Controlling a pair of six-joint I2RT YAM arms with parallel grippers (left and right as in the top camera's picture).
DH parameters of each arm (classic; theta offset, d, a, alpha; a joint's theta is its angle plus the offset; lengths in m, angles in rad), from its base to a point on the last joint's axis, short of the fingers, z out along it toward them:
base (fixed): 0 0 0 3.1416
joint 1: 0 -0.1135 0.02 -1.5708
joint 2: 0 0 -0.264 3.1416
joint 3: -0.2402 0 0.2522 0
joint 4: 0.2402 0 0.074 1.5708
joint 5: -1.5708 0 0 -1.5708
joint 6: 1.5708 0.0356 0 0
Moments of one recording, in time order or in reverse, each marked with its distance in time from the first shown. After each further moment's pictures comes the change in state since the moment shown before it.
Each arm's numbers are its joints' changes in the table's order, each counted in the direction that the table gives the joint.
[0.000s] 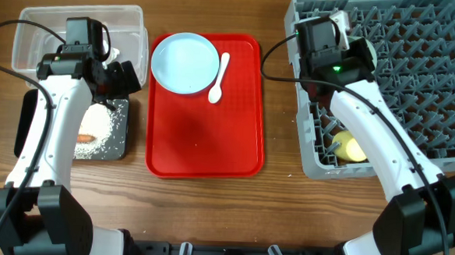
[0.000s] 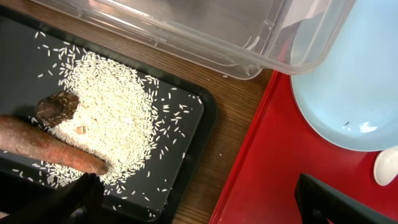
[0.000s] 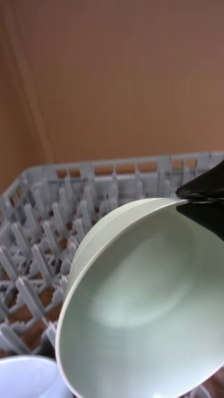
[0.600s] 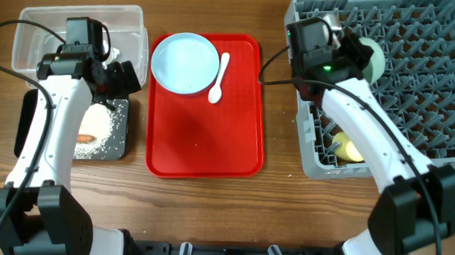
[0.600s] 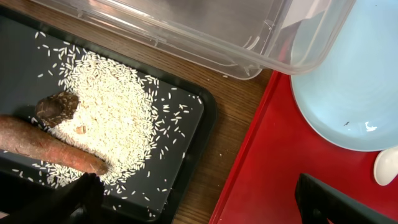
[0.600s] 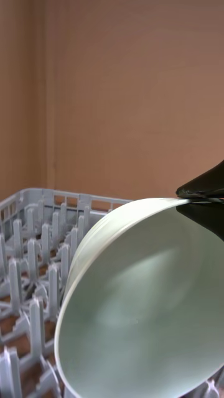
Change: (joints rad) left arm 0.000 0.000 0.000 0.000 0.000 0.000; right arm -0.028 -0.055 0.000 -0.030 -0.127 -0.266
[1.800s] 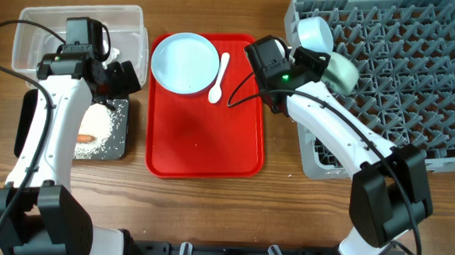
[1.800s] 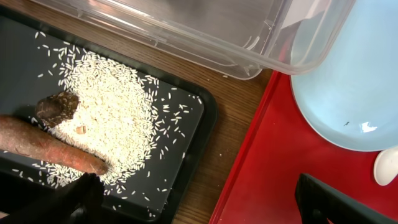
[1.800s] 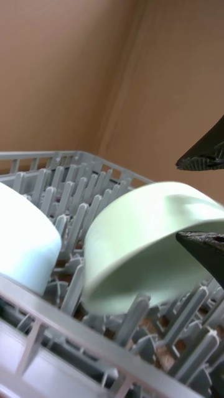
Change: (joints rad) left arm 0.000 0.000 0.000 0.000 0.000 0.000; right arm -0.152 -0.096 0.000 0.034 0.095 -0.103
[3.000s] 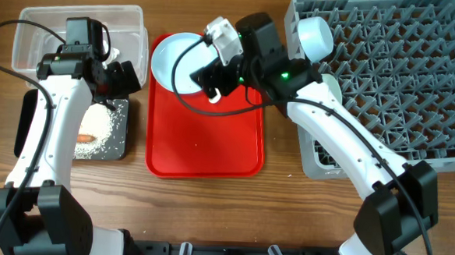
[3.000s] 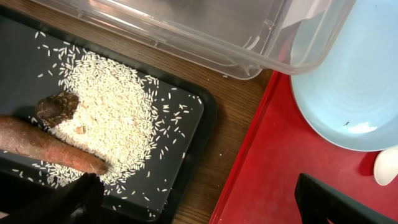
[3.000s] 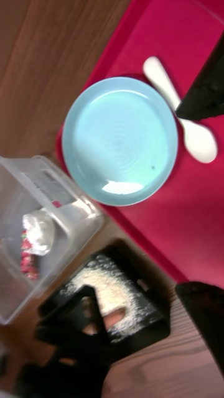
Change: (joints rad) left arm 0.000 0.000 0.000 0.000 0.000 0.000; right arm -0.054 0.058 -0.115 -0.250 1.432 0.715
